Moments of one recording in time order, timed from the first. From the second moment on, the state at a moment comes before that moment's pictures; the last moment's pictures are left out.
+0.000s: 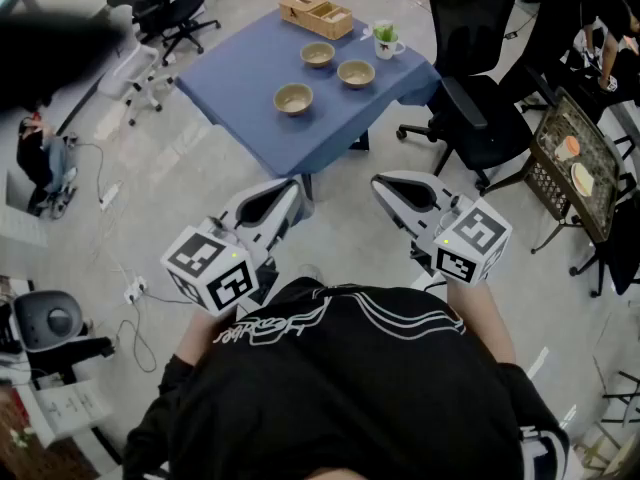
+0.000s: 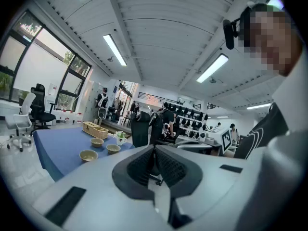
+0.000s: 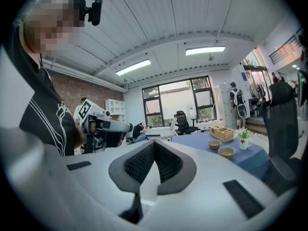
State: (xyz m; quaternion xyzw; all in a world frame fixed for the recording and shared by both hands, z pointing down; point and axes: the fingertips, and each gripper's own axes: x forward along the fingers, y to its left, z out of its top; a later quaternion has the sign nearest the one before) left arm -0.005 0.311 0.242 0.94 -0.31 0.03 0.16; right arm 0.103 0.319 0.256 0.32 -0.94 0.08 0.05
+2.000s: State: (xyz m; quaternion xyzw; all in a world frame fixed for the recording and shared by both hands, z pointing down) left arm -0.043 -0.020 0.344 0.93 -0.26 0.08 0.25; right arm 0.118 0.006 0.367 0.48 -0.85 0.20 0.10
